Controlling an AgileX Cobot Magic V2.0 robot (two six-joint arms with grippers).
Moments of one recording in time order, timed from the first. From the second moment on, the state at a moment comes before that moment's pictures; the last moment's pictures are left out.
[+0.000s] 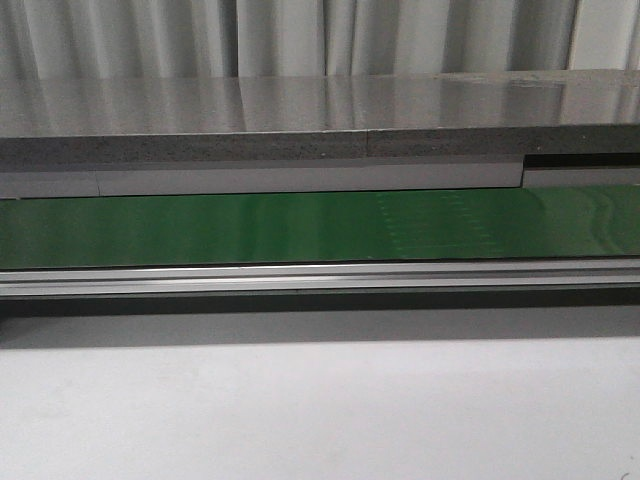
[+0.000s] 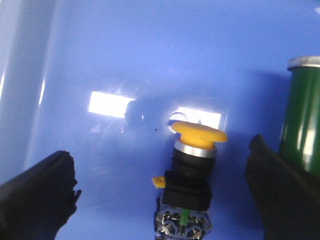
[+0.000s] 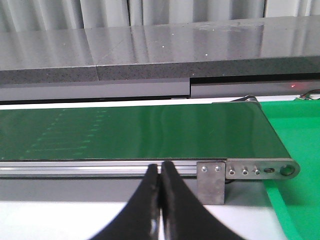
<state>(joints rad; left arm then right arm) 0.37 1.94 -1.41 -0.11 0.76 0.23 0.05 -0.01 0.03 0.02 0.12 0.05</state>
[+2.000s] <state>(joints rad) 0.37 2.05 -1.41 -0.12 0.77 0.24 0.05 -0.01 0.03 0.02 0.12 0.05</state>
